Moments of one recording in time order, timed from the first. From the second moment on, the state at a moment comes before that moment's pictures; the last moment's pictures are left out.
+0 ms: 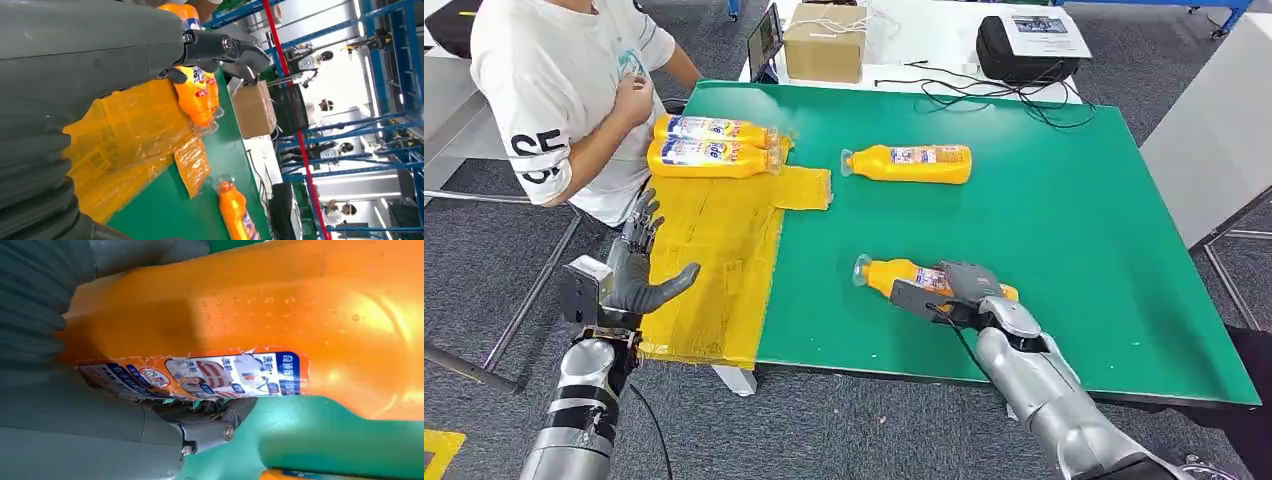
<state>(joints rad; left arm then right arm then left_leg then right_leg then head) -0.29 -0.05 0.13 -1.10 -0.20 -0.17 -0.62 -0.60 -0.07 0.46 -0.66 0.94 0.09 -0.01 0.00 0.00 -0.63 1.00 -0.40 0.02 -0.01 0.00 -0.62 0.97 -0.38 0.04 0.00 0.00</state>
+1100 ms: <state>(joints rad) -0.47 -0.17 -0.12 -0.79 -0.09 -0.16 -0.34 -0.56 0.27 0.41 -0.83 0.59 -0.27 -0.17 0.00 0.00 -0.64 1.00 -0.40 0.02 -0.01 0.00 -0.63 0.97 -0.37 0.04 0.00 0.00</state>
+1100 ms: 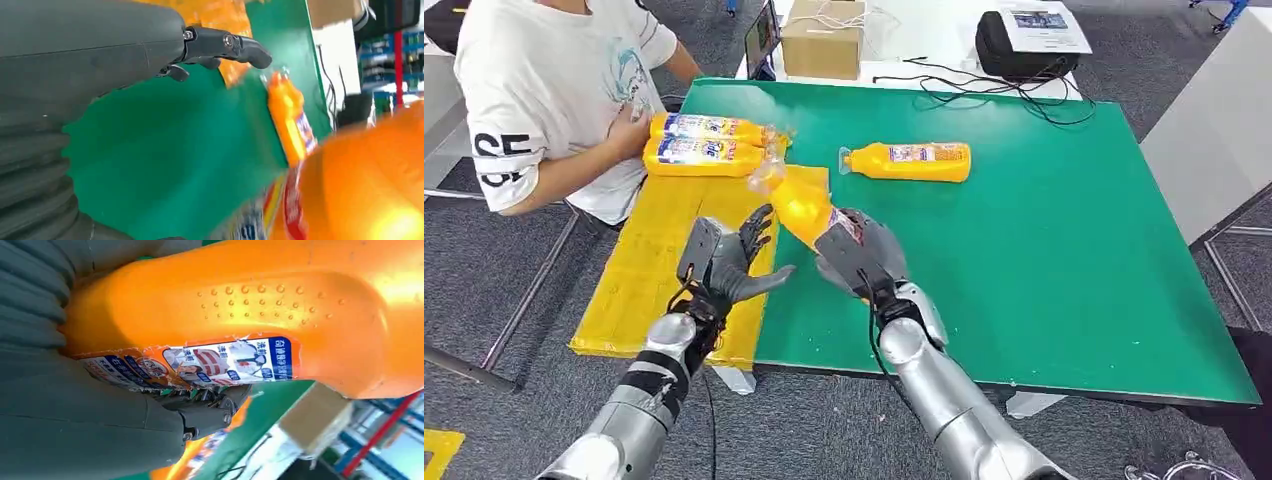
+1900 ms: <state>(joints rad) -0.45 -0.17 -0.18 -0.86 0.30 -0.39 -0.30 -0.58 0.31 0.52 -0.79 0.57 -0.23 -0.22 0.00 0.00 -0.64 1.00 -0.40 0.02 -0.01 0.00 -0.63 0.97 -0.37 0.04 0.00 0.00</state>
